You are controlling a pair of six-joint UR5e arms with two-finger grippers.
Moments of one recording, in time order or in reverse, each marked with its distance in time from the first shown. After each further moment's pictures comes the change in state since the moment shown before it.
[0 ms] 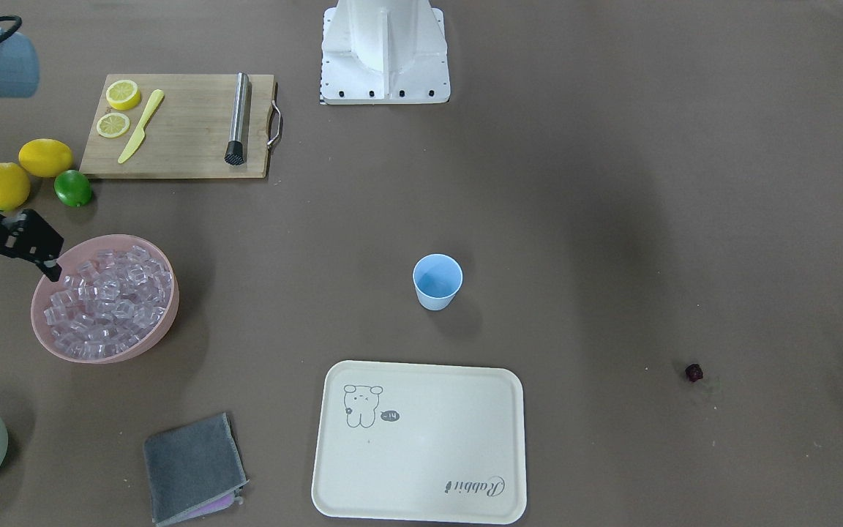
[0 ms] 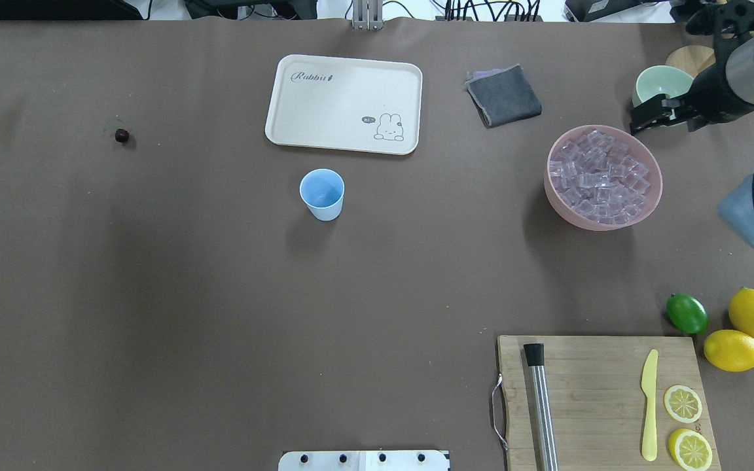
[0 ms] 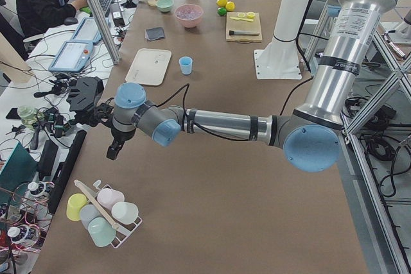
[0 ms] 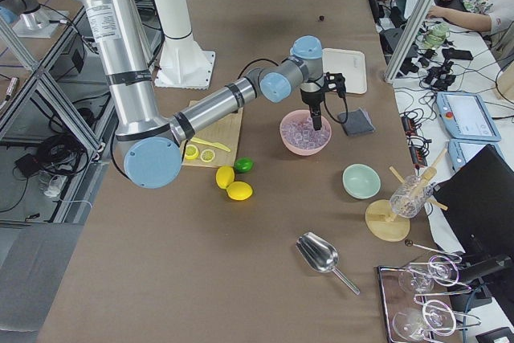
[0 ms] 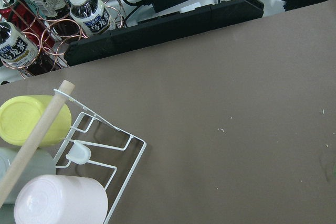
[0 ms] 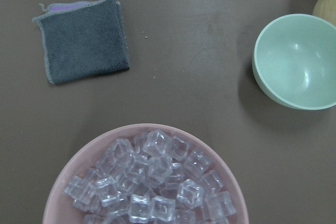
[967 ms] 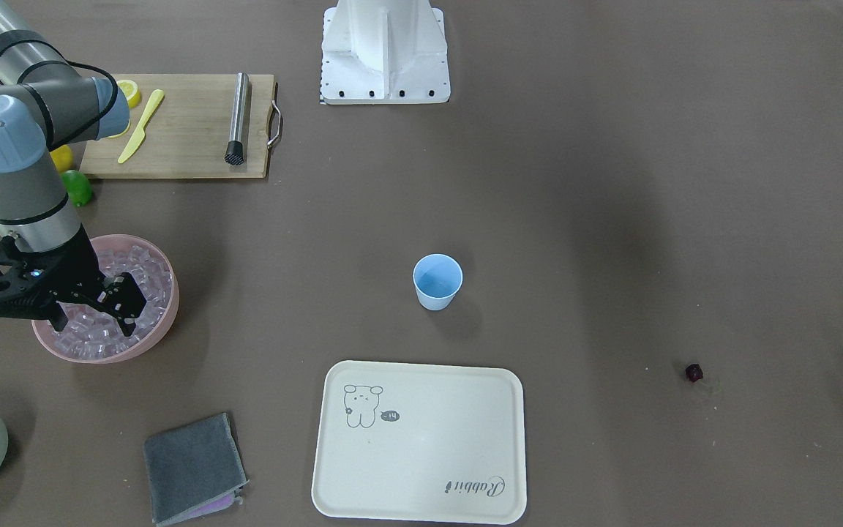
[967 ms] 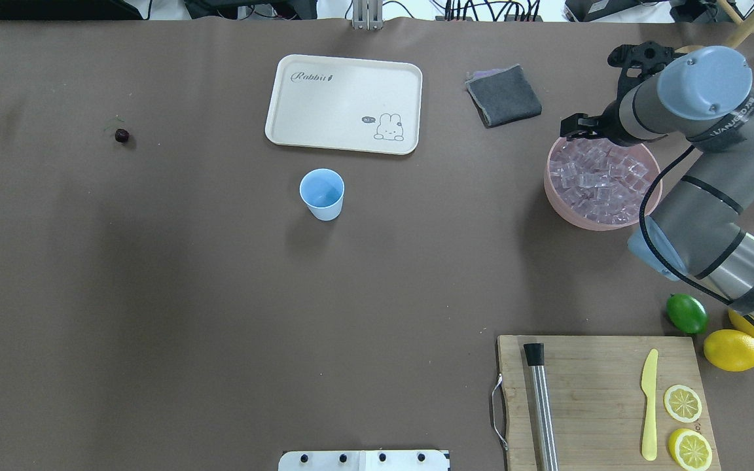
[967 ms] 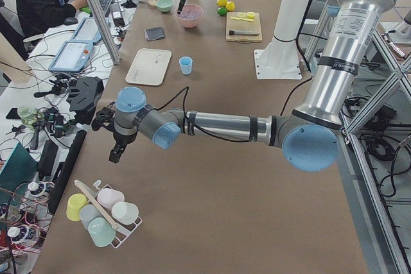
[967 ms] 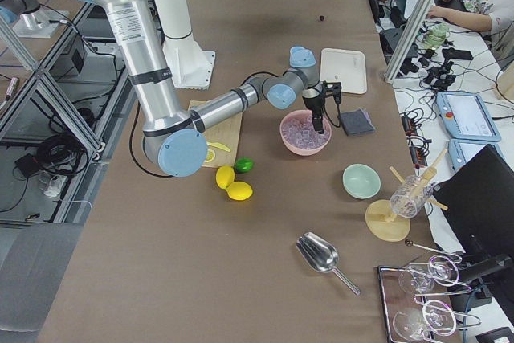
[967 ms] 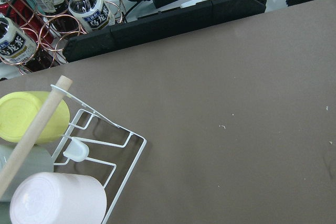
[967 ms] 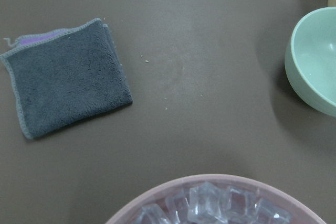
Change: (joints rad) left arm 0.020 0.003 0.027 -0.007 0.005 0.002; right arm -0.153 0.092 -0.201 0.165 -0.259 0.270
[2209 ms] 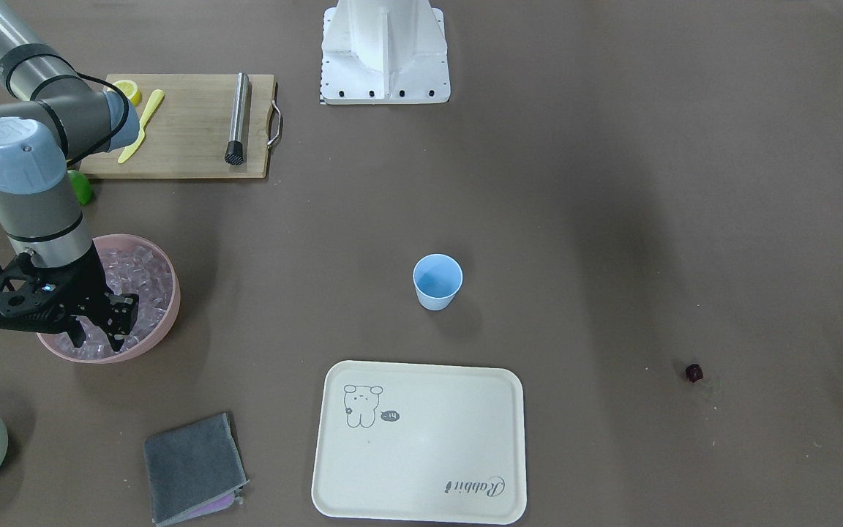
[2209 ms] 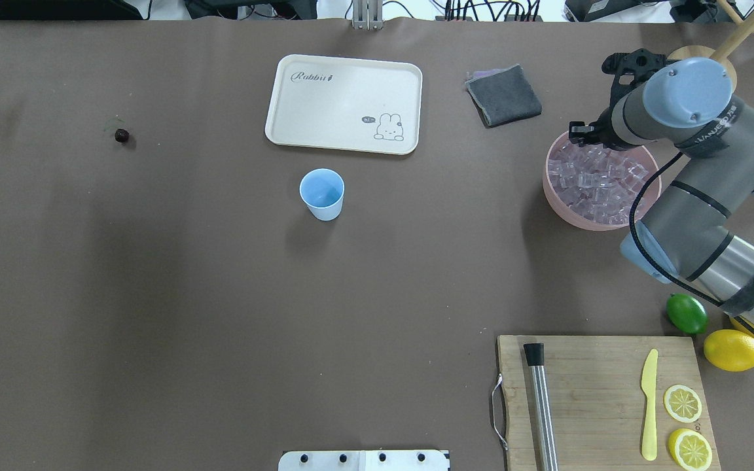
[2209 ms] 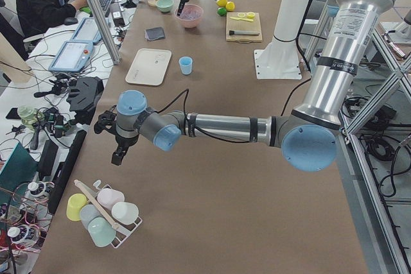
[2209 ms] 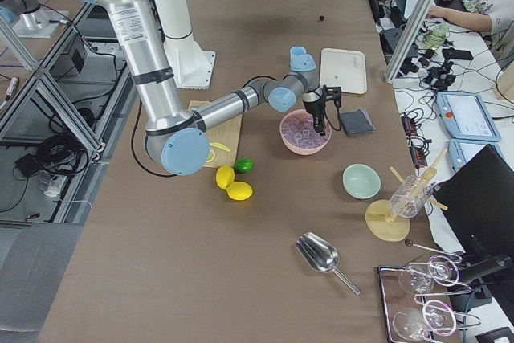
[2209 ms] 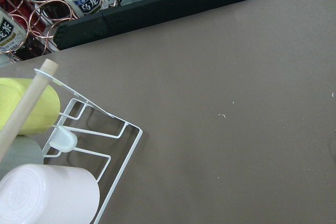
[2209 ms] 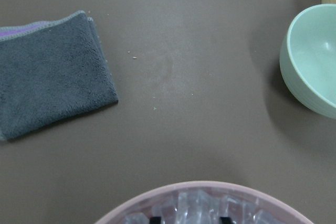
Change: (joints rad) left arm 0.015 0.003 0.016 -0.006 0.006 0.002; right arm -0.014 0.002 -0.029 0.000 -0.033 -0.005
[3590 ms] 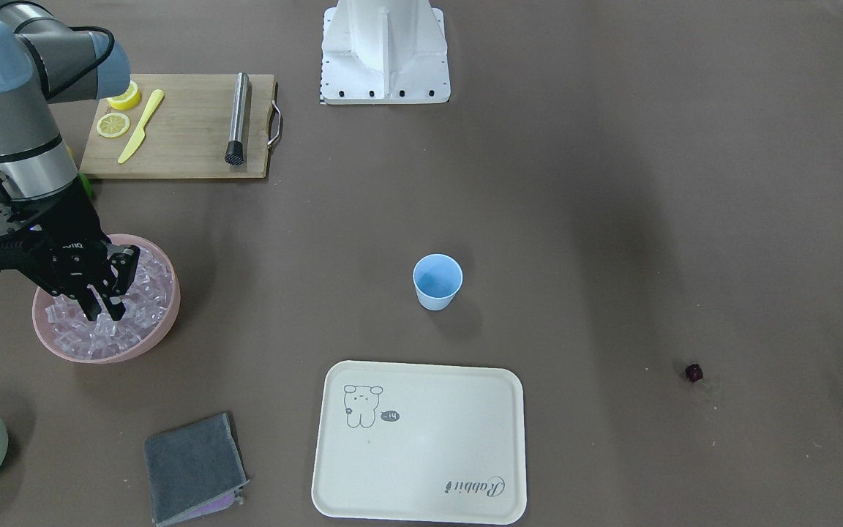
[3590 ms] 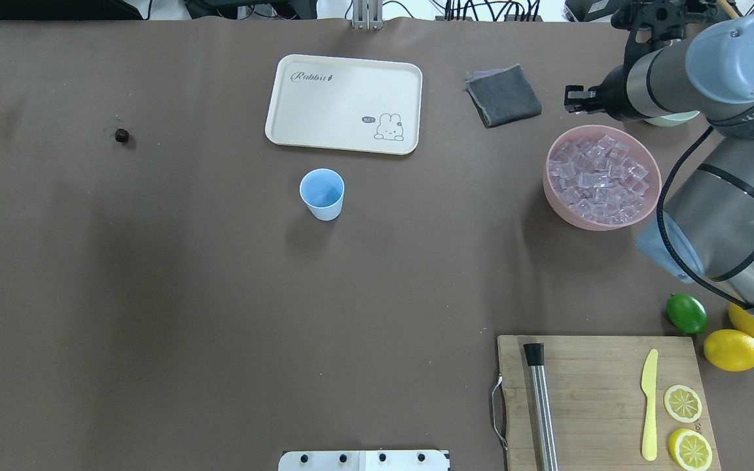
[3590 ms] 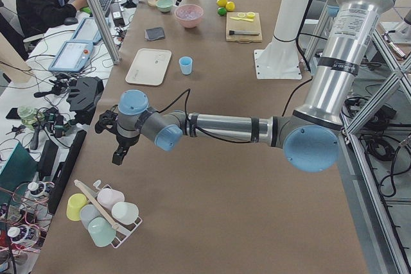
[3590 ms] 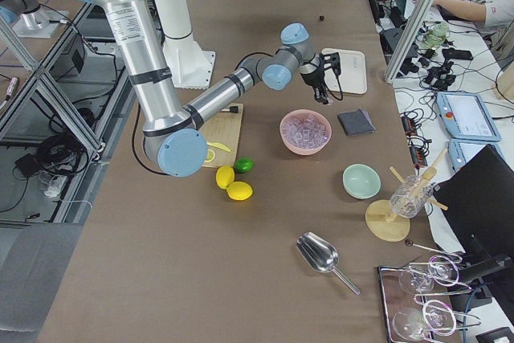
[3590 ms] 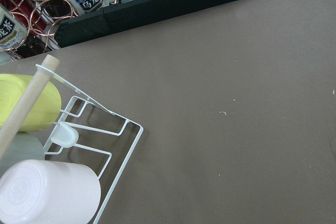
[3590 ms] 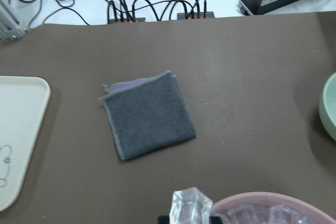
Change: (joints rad) left arm -0.002 0.010 -0.019 -0.002 -0.001 -0.002; right arm 0.027 0.022 0.216 -0.016 0.019 0.001
